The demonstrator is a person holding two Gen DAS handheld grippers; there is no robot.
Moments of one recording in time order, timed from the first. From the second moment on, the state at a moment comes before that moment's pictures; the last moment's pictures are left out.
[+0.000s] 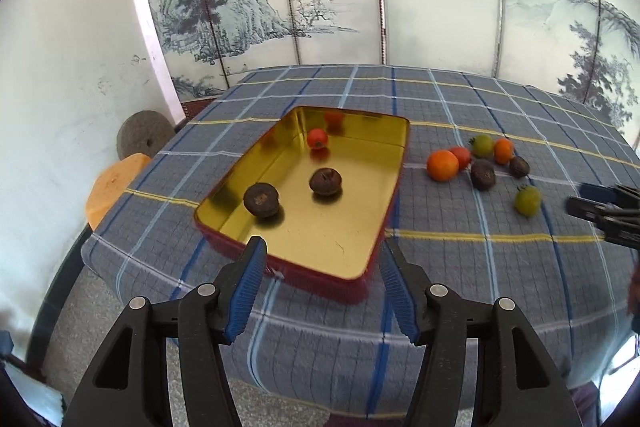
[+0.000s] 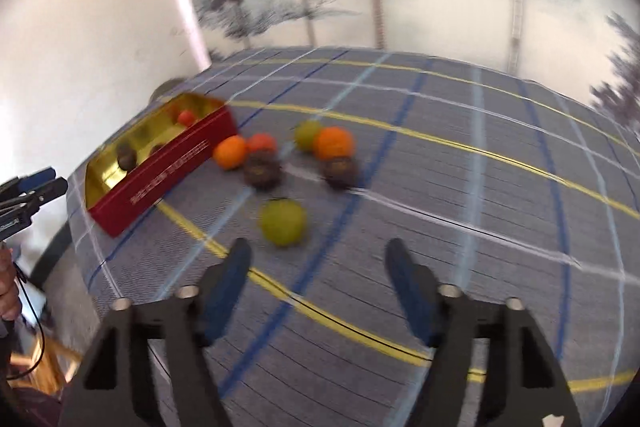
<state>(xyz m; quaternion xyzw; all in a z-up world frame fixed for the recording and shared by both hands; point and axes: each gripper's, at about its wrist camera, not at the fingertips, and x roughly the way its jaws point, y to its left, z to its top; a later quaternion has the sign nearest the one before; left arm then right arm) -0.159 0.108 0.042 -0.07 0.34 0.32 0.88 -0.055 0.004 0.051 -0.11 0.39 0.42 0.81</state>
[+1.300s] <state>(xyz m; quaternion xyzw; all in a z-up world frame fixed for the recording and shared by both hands) -0.188 0.135 0.036 -0.07 0.37 0.36 0.86 -0.067 0.283 0.079 -0.16 0.42 0.57 0.69</state>
